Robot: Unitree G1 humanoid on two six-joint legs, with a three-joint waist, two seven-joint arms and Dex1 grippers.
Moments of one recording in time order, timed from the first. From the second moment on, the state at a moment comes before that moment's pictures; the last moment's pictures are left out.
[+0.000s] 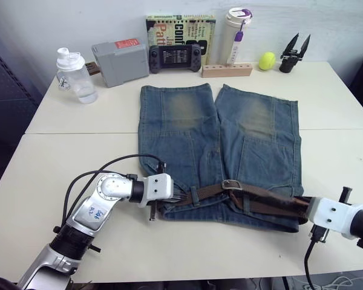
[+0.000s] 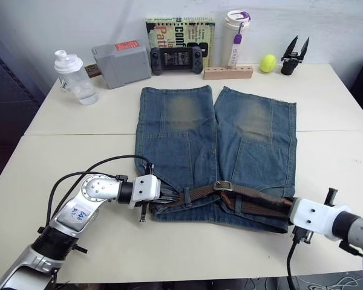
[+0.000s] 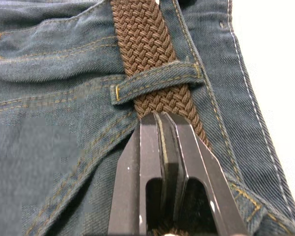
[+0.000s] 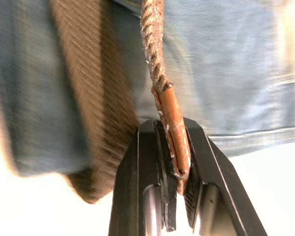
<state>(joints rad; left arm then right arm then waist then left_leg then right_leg) -0.37 0.59 -0.33 -0.11 -0.09 0.09 -1.00 0.43 -0.97 -0.44 -0.30 -0.07 -0.14 0.82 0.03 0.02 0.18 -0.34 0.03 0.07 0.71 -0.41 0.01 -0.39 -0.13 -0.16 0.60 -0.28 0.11</state>
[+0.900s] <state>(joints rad) -0.33 0.64 -0.19 -0.15 -0.17 0.19 -0.97 0.38 -0.82 -0.25 -0.41 -0.14 0.00 0.74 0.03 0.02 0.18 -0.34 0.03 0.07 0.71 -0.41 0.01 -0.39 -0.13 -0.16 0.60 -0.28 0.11</state>
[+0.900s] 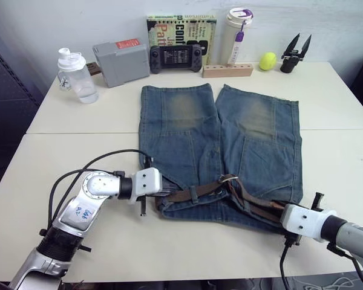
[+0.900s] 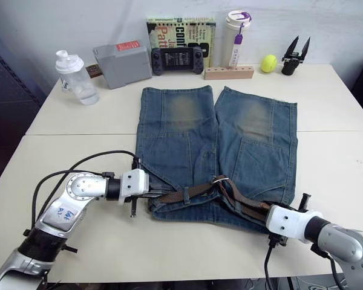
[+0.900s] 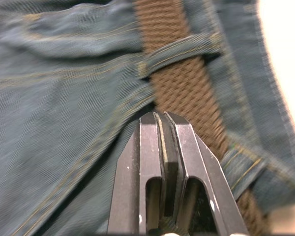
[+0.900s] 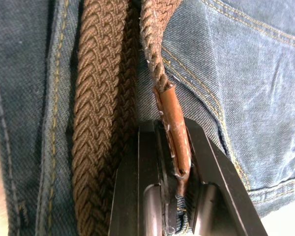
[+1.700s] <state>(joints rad) -0.37 0.60 -0.24 -0.29 -0.25 0.37 -0.94 0.41 -0.87 -0.40 -0.74 0.42 0.46 0.92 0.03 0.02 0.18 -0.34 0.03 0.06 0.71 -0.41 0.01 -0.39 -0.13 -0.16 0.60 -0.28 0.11</state>
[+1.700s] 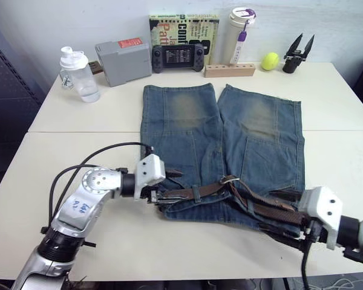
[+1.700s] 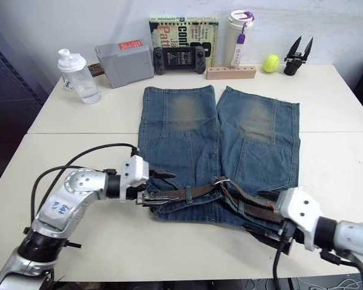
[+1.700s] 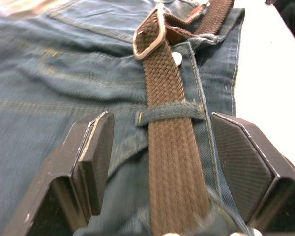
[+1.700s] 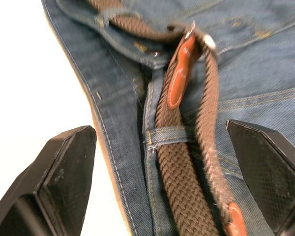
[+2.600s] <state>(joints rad) -0.21 0.60 -0.26 -0.39 0.03 0.34 -0.72 0.56 -0.69 -0.20 -0.71 0.10 0.25 0.72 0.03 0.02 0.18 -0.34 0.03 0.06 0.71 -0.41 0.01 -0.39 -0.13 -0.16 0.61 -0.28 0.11</state>
